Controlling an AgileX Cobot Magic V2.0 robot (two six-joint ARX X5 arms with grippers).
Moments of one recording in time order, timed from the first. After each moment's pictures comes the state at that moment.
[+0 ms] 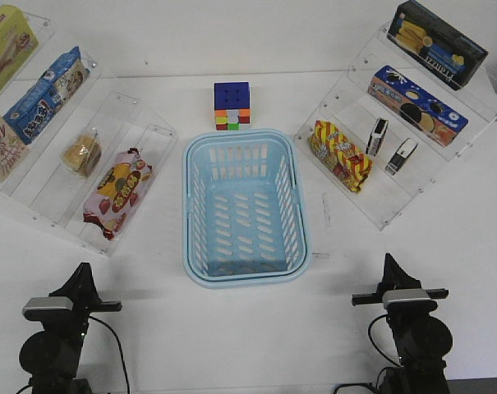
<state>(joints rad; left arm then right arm) 0.03 0.01 0.03 0.01 0.03 -0.01 0.01 0.00 0.01 -0.12 0.00 -0.06</state>
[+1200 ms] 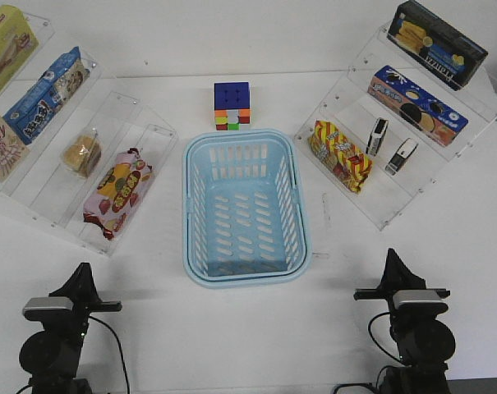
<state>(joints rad) 0.03 0.01 0.03 0.02 0.03 -0.01 0.01 0.00 0.01 -0.02 0.00 0.13</state>
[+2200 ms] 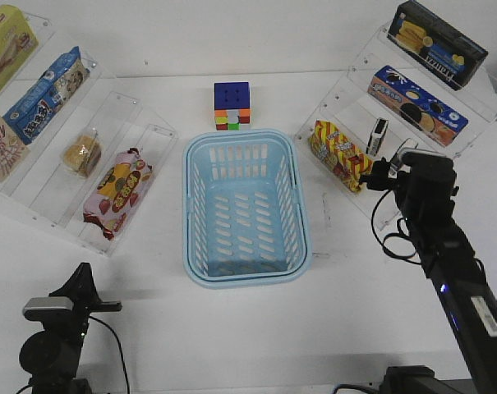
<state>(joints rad) 0.03 0.01 0.03 0.02 0.03 -0.01 -0.02 1.24 1.00 -0.21 0.12 0.18</state>
